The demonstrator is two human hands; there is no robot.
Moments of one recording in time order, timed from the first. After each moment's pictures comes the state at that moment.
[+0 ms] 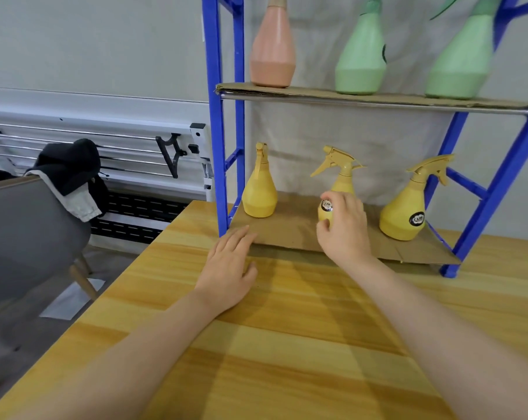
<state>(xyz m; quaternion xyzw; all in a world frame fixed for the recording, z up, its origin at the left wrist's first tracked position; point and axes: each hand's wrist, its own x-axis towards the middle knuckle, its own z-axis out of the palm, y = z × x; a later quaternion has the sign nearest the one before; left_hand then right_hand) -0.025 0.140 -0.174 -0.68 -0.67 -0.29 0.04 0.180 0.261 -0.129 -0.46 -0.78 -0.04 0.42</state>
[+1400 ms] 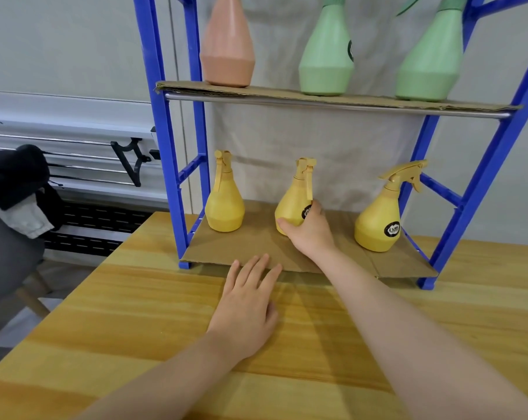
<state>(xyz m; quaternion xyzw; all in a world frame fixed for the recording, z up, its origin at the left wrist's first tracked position) 0.057 0.173 -0.195 -0.74 -0.64 -0.19 0.08 0.174 0.334 -0.136 -0.57 -0.70 0.22 0.36</state>
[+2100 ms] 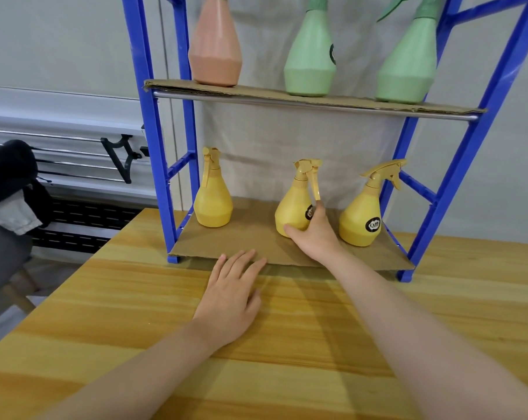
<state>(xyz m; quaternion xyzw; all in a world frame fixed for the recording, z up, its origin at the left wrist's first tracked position) 0.050 0.174 -0.196 -0.75 -0.62 -0.24 0.05 0.217 0.317 -0.132 -0.56 -0.70 0.28 0.34</state>
